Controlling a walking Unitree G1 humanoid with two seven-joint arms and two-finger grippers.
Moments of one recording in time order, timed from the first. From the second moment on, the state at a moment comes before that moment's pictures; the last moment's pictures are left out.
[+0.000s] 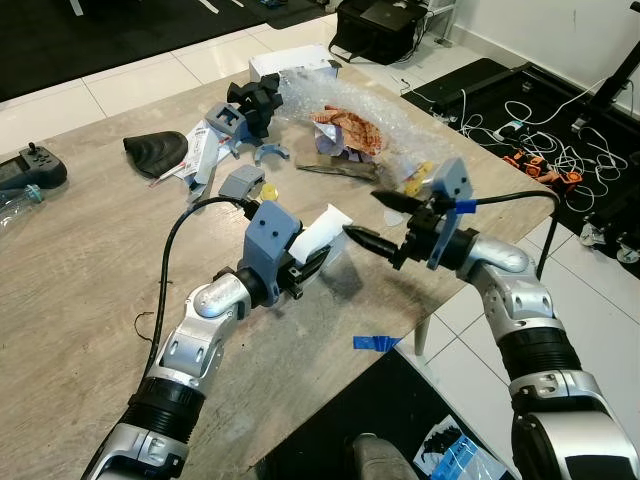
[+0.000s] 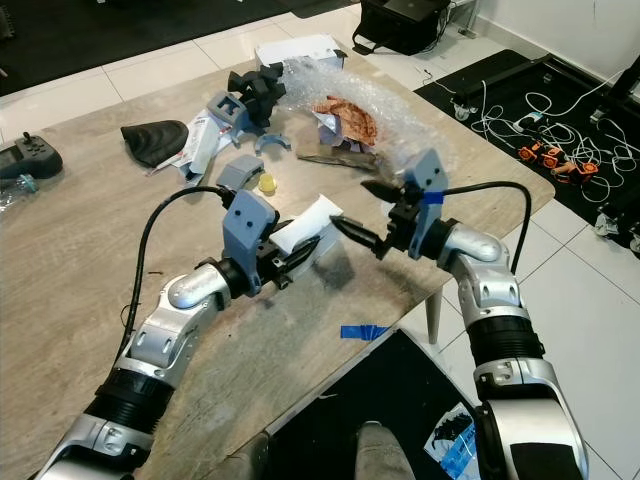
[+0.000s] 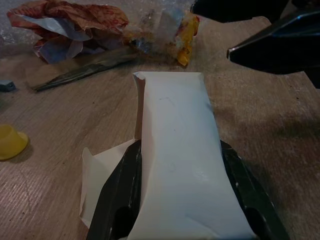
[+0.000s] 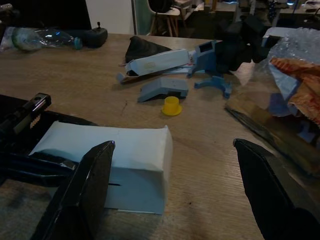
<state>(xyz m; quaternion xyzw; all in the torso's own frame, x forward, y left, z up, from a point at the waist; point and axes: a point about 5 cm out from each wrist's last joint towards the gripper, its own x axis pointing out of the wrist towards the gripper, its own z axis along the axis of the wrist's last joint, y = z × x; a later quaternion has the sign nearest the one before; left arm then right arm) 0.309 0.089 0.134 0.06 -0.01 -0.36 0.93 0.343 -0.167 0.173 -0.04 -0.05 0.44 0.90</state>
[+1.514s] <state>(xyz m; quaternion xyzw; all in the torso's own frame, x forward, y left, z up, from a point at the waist) 0.314 0.145 0.166 0.04 -0.12 -0.11 0.99 0.314 -0.133 0.161 0.00 -0.12 0.15 0.98</state>
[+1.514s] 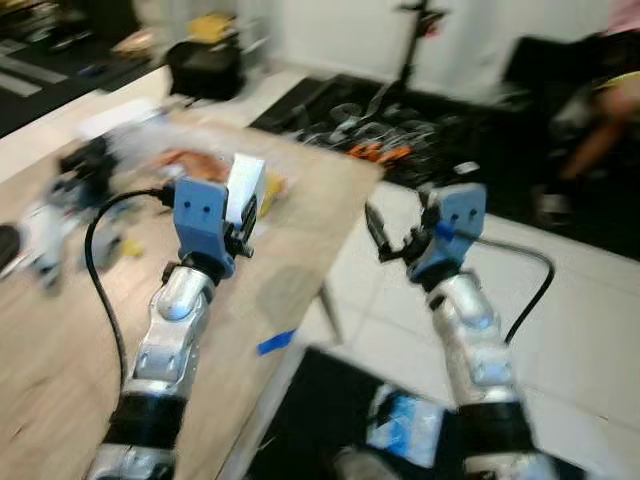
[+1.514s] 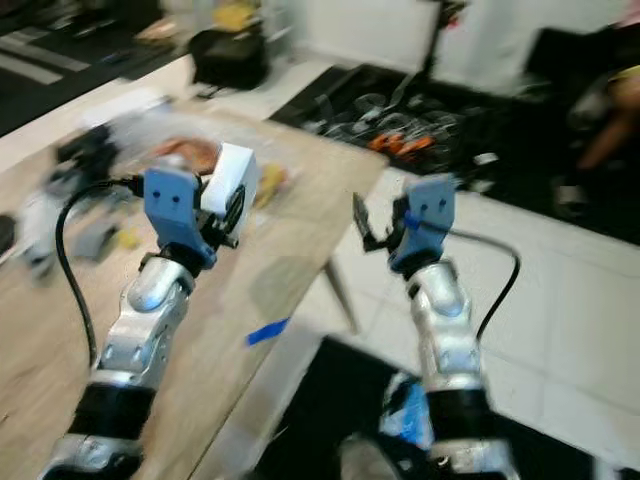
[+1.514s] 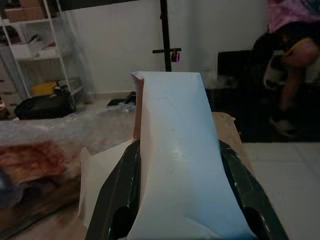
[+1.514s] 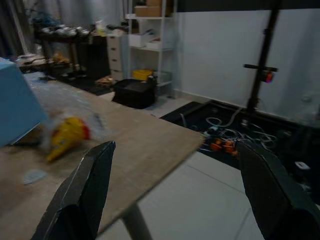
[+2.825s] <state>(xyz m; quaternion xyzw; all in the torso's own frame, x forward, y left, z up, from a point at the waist) 0.322 0.145 0.165 0.05 -0.10 -0.08 0.99 0.319 -0.146 0.151 0.02 -0.11 0.05 0.99</state>
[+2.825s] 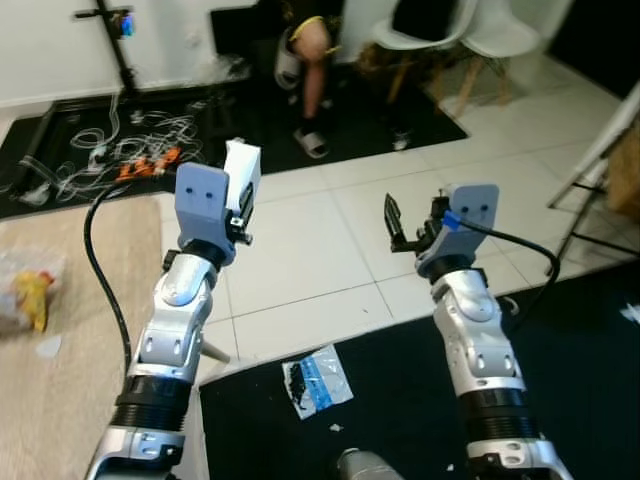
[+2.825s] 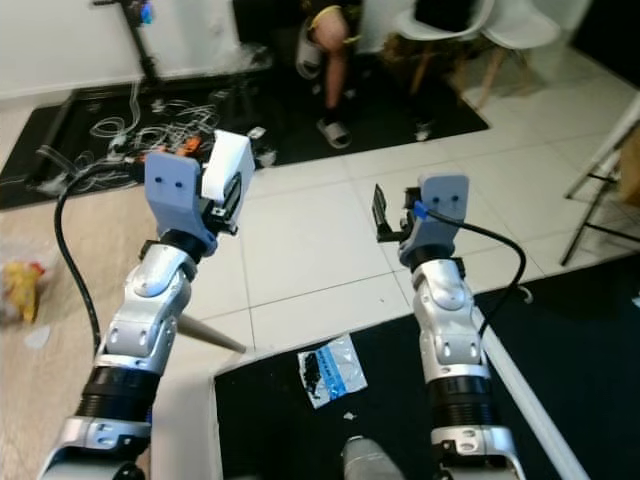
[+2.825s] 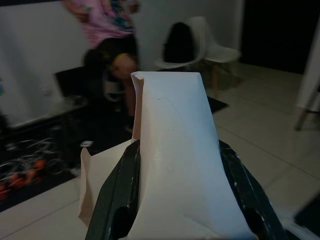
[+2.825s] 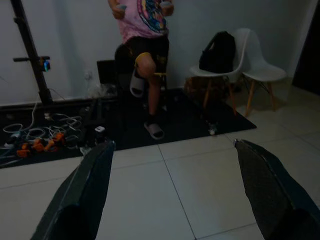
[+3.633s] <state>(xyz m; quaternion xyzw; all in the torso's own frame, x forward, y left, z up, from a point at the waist) 0.321 0.146 0.159 0.06 -0.09 -0.07 0.99 0.321 -0.149 0.144 0.02 -0.09 0.05 0.99</state>
